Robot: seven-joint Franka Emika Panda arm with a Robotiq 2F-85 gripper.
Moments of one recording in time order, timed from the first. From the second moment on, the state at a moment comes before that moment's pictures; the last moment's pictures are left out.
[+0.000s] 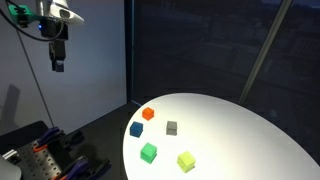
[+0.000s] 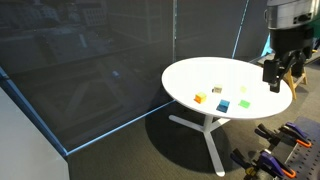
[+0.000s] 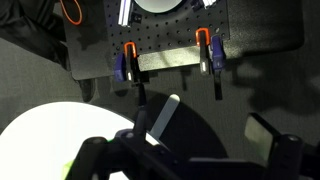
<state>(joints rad) 0.04 -0.64 0.31 -2.62 0.01 1.69 0.45</state>
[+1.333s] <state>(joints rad) 0.04 -0.64 0.22 -2.61 0.03 1.70 0.44</state>
